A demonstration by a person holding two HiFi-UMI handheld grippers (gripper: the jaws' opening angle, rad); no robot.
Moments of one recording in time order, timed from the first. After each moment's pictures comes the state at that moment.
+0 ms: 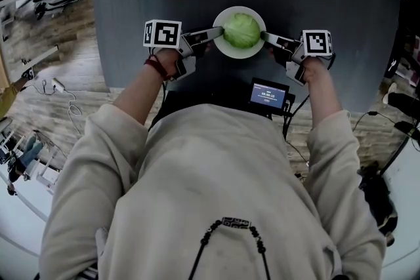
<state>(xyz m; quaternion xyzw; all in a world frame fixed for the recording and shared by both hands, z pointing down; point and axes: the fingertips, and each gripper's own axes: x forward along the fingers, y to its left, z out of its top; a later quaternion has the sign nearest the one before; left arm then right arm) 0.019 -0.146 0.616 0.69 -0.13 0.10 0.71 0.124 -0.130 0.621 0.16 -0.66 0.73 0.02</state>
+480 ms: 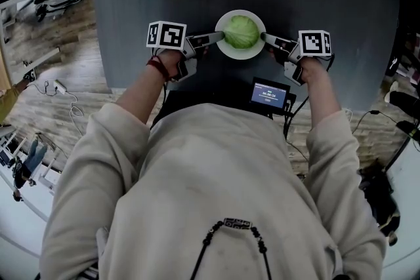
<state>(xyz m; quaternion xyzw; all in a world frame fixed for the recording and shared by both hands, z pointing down) 0.016 -0.133 0.633 0.67 -0.13 0.15 0.71 0.136 -0.122 0.644 0.22 -0.64 0.73 0.09</state>
